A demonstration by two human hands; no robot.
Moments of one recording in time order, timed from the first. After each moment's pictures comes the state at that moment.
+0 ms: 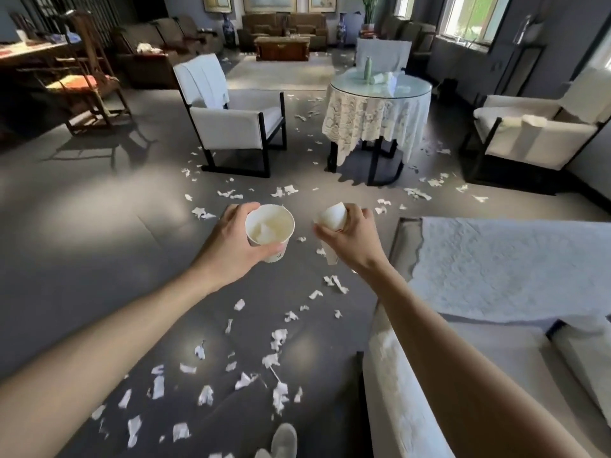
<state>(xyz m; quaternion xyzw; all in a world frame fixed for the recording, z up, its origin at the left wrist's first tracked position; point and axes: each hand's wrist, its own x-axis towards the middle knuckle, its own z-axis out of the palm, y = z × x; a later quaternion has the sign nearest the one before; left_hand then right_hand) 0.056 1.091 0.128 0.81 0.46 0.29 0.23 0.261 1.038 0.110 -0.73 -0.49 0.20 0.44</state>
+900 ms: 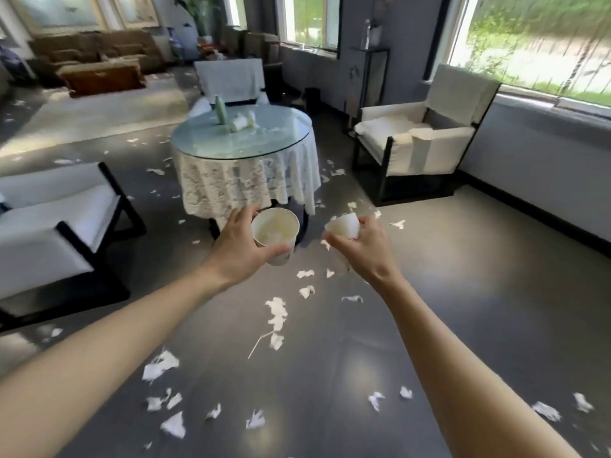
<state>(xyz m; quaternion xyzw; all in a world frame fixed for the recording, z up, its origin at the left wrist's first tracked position) 0.644 1.780 0.140 0.90 0.27 0.21 0.28 0.794 1.627 0.108 -0.82 -0.28 0.07 0.50</state>
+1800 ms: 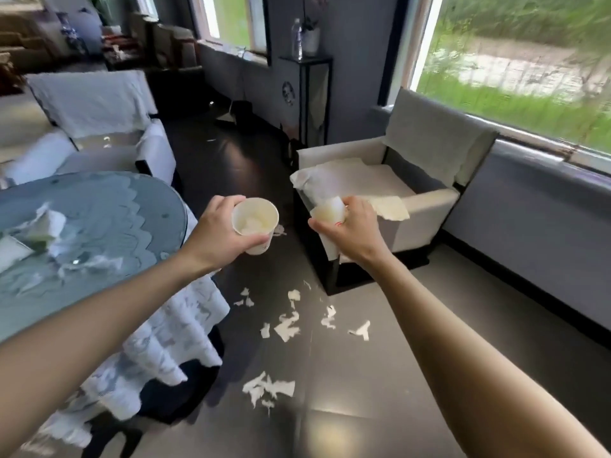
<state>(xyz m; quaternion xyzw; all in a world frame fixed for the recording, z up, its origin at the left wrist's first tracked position) 1.569 2.155 0.127 0.92 0.18 0.19 0.29 1.691 1.964 0.112 -0.87 -0.26 -0.02 0.43</state>
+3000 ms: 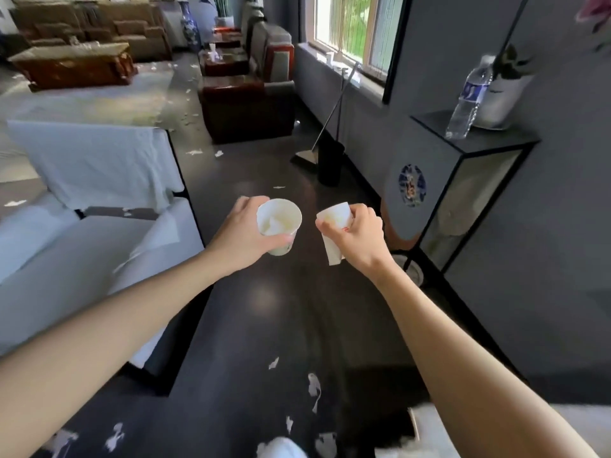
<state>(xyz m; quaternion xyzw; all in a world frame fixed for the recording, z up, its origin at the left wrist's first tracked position) 2.449 2.944 0.127 0.87 0.35 0.19 0.30 2.611 2.826 0.102 -0.82 -0.36 0.12 0.44</state>
